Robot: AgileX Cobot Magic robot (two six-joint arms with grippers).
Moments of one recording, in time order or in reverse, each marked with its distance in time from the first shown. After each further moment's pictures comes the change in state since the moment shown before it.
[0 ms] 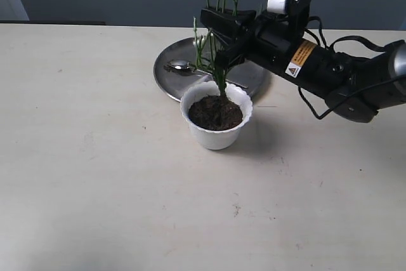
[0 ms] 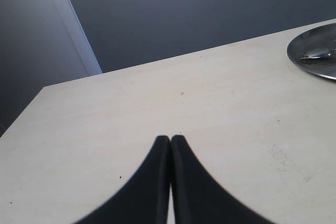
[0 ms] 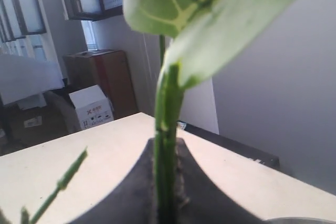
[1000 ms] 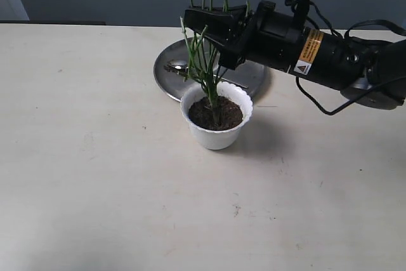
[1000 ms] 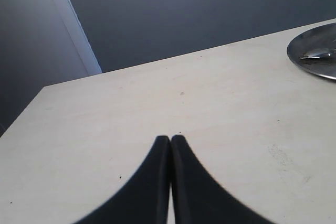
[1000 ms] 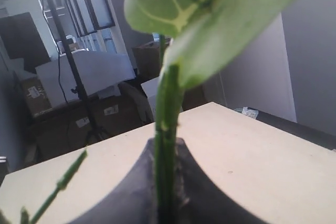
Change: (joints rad) left arm 0.000 0.000 0.000 0.000 0.000 0.000; right arm 0.004 -0.125 0.010 -0.240 0.011 0.275
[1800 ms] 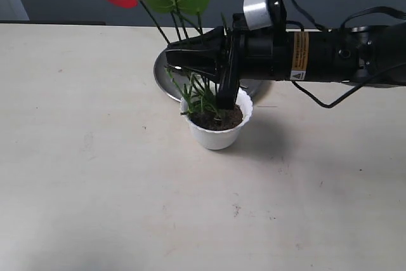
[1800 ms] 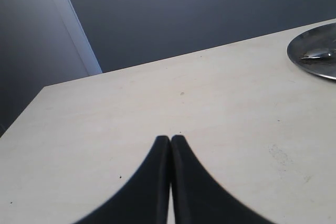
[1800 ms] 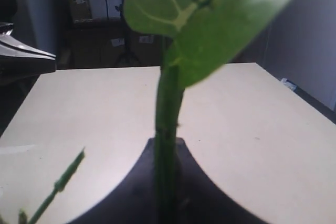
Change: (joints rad) left arm 0.000 0.000 0.000 0.000 0.000 0.000; right arm 0.014 -0.019 -0.072 -0.343 0.074 -0.035
